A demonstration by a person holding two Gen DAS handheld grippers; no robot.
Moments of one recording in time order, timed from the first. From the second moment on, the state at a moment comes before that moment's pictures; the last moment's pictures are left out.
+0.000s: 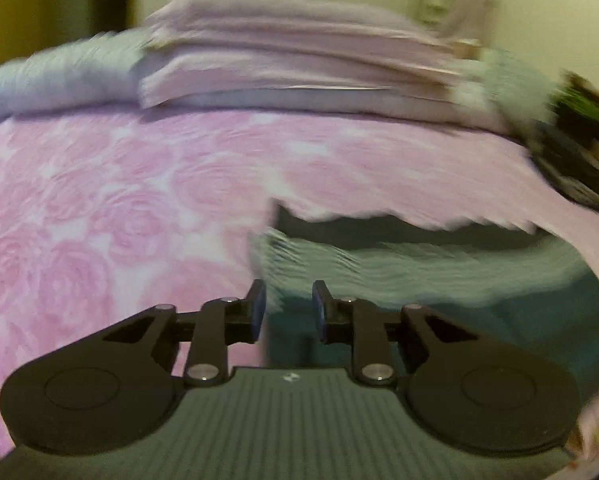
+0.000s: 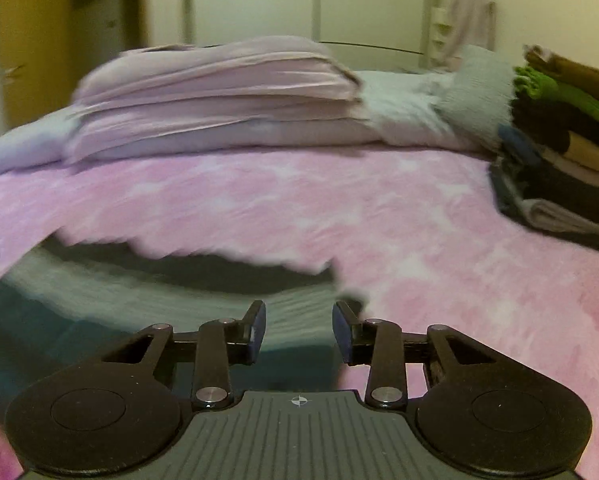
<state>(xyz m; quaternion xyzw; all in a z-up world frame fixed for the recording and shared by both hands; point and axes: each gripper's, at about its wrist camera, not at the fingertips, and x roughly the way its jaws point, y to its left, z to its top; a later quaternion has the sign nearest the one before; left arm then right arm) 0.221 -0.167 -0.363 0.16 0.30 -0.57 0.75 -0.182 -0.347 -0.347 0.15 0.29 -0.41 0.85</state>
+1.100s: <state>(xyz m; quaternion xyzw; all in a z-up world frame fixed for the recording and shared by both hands) 0.000 -0.046 -0.289 0.22 0.27 -0.54 0.77 -0.208 -0.140 -0.279 0.20 0.26 -0.46 0.82</state>
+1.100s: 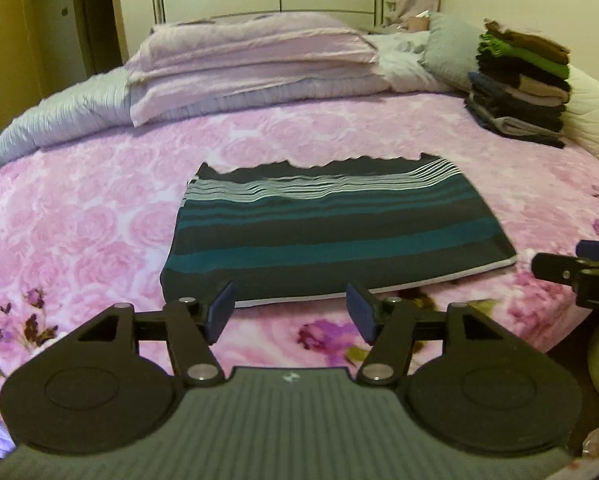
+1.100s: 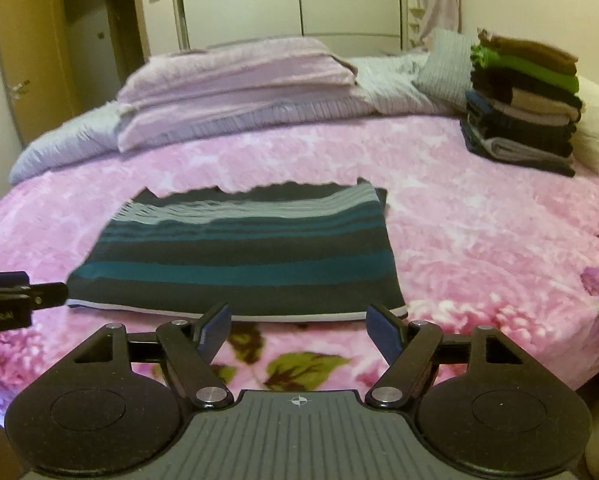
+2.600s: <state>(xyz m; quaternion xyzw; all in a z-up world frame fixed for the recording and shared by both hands) 0.032 -0.072 -0.333 0.22 0.32 -0.53 0.75 -0.199 -0.175 -0.308 0.23 0.28 -0.46 0.81</state>
